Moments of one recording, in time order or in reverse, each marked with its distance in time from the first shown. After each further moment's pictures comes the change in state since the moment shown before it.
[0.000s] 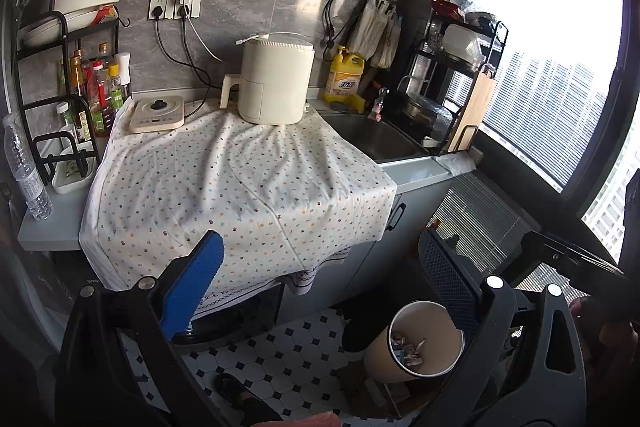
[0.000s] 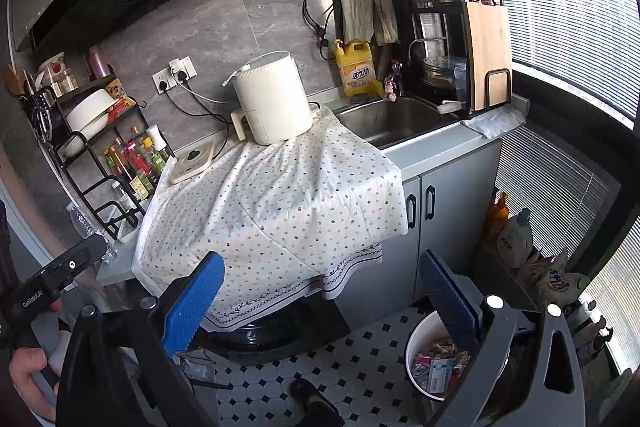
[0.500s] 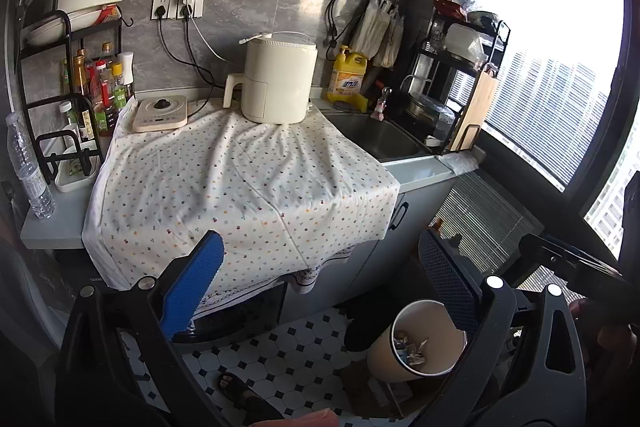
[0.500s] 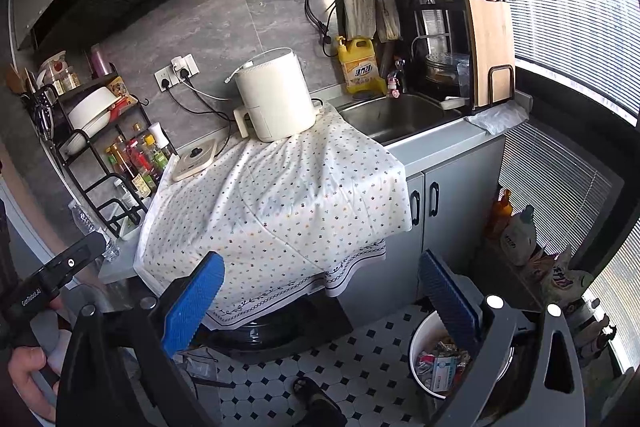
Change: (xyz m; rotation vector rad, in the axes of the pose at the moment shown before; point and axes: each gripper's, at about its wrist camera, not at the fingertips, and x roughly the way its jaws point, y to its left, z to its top) left arm -0.002 0.008 -0.001 0.005 0.000 0.005; right arm 0.000 0.006 -0.006 0.007 0.006 0.010
